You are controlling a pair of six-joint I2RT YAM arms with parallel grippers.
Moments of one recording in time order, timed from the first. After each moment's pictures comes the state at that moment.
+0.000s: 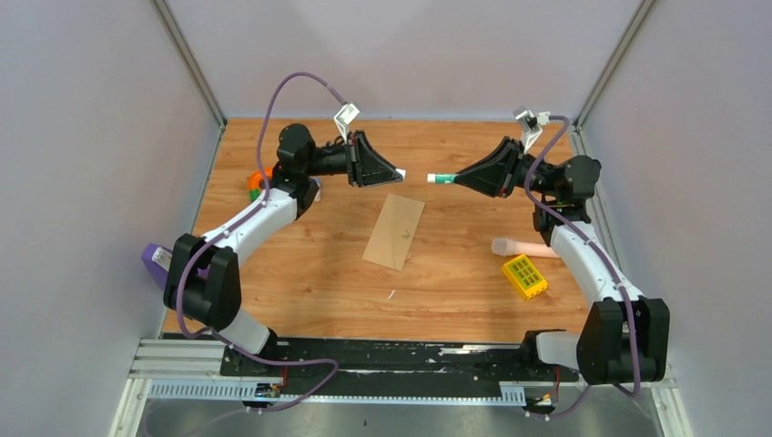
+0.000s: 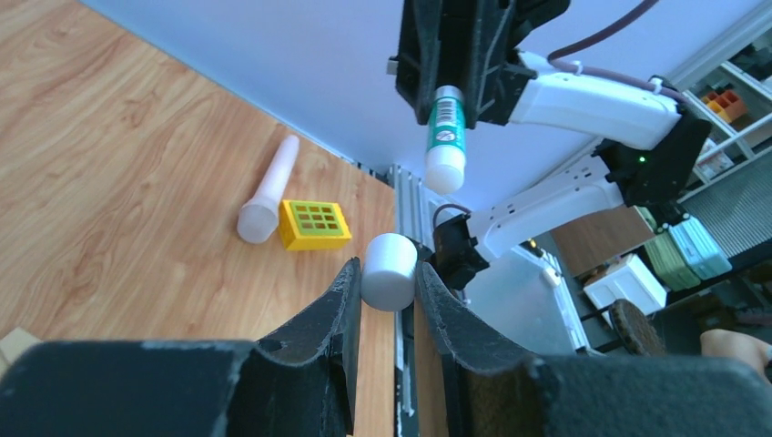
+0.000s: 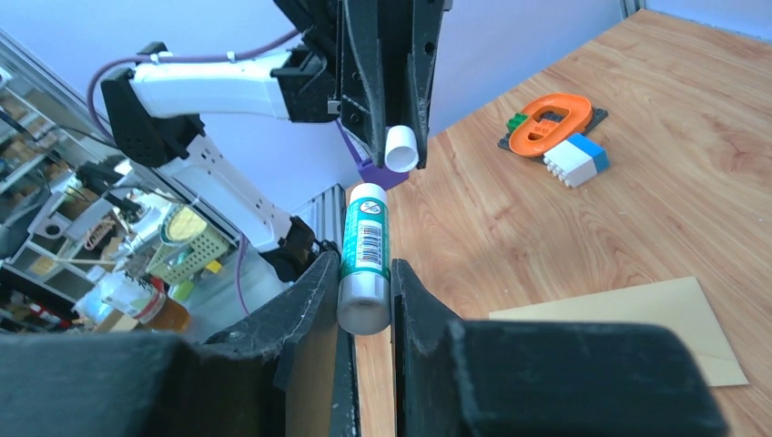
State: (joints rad) left arm -0.39 1.56 1.14 0.60 1.13 -0.80; right arm 0.06 1.26 0.89 0.83 -1.24 0.97
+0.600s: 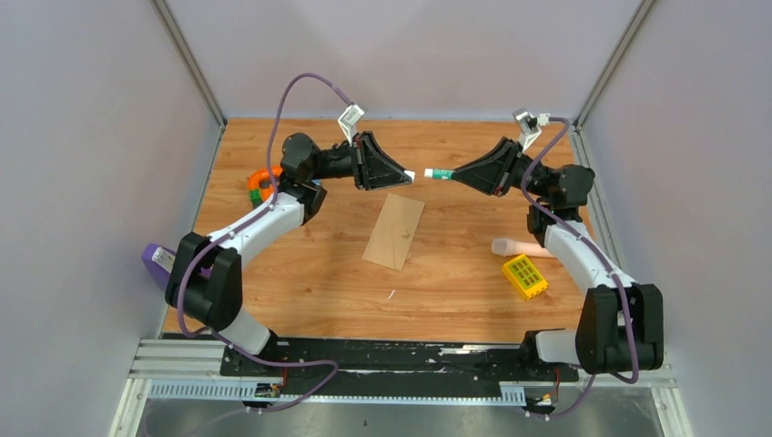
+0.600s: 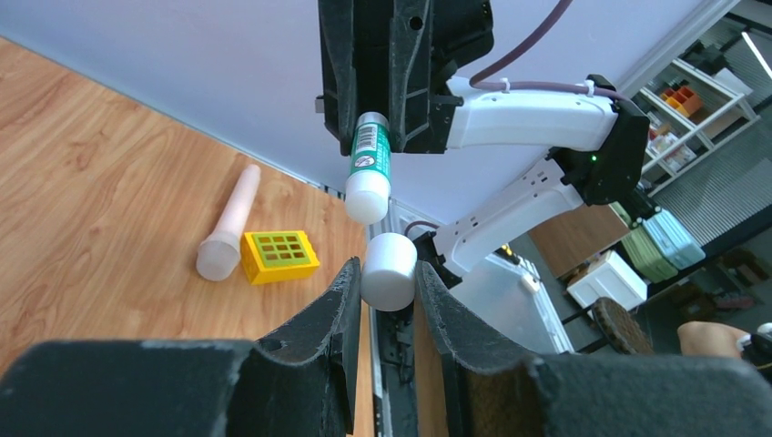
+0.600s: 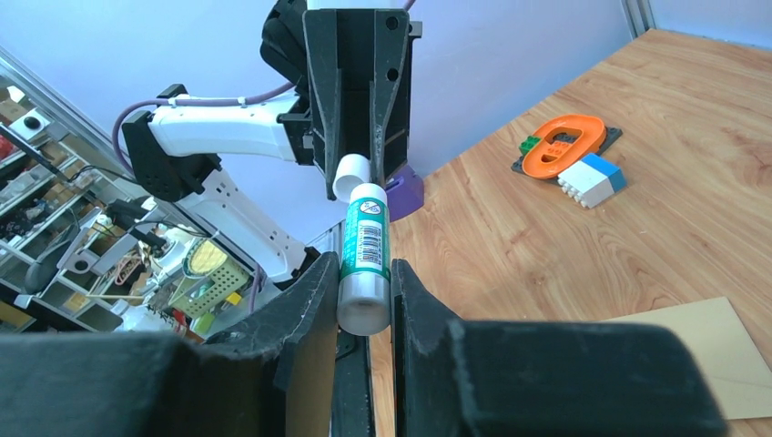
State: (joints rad) left arm -0.45 1.56 1.10 0.87 1.11 -0.98; right arm 0.08 1.32 0.83 1.07 -1.16 1.16
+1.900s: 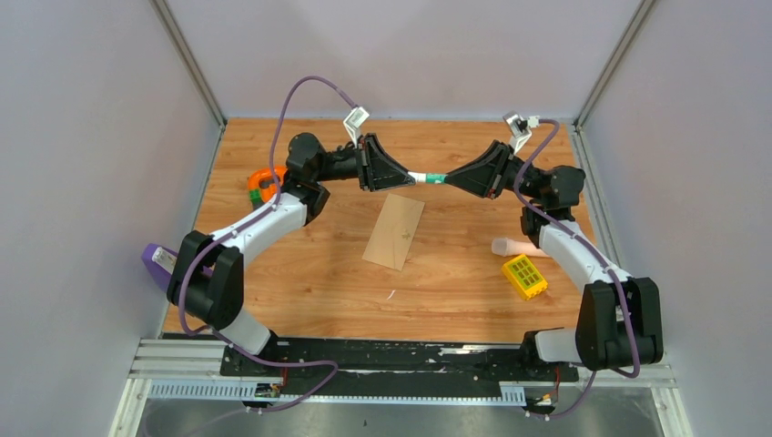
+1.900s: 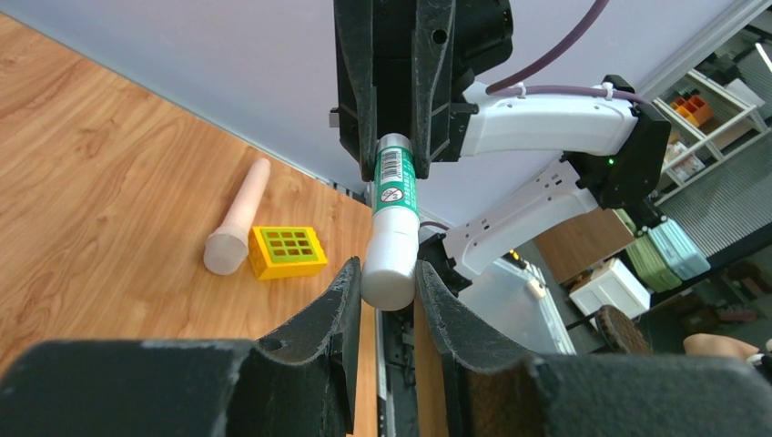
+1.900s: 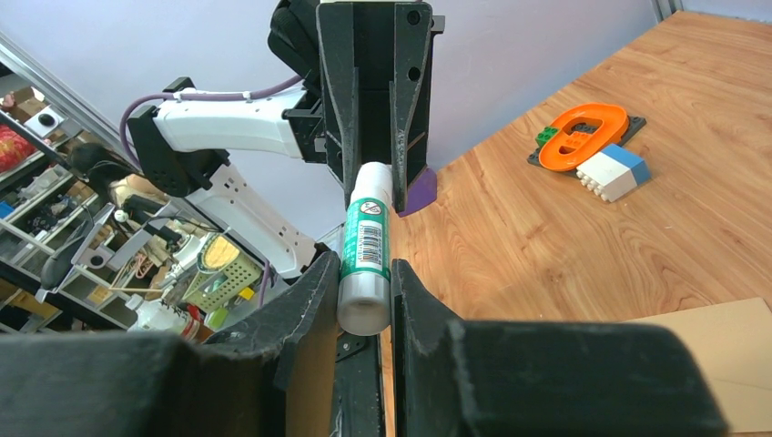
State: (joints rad) left arm -0.48 1.57 1.10 0.80 1.07 -0.93; right arm 0.12 1.34 0.82 1.10 -1.14 1.17
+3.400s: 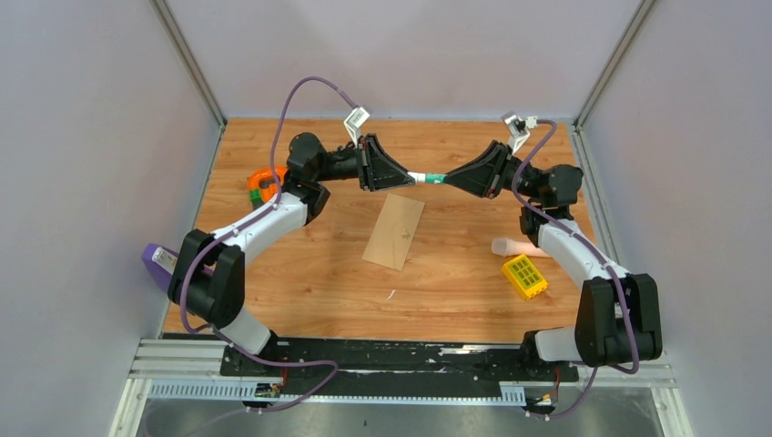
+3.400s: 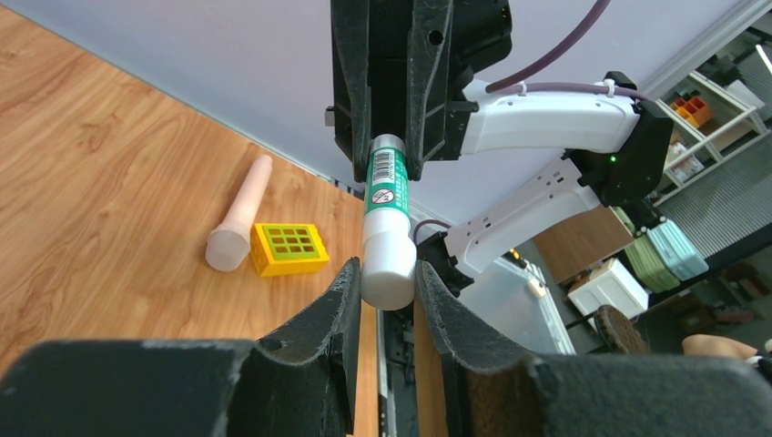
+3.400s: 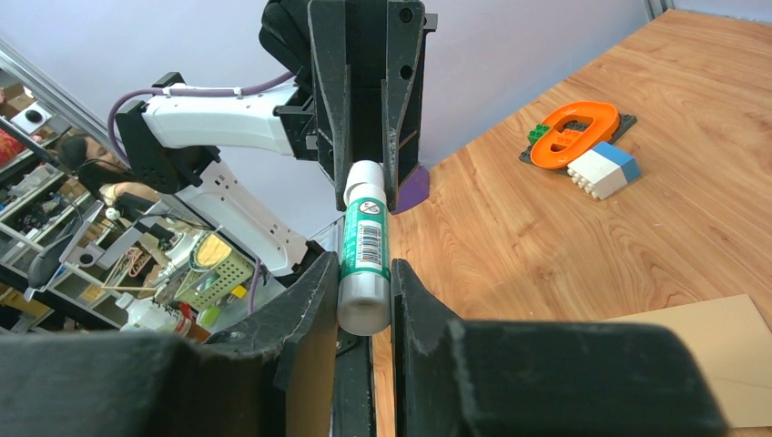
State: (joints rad) left arm -0.48 1.58 1.10 0.80 1.07 -0.93; right arm 0.13 1.36 0.82 1.09 -1.14 1.13
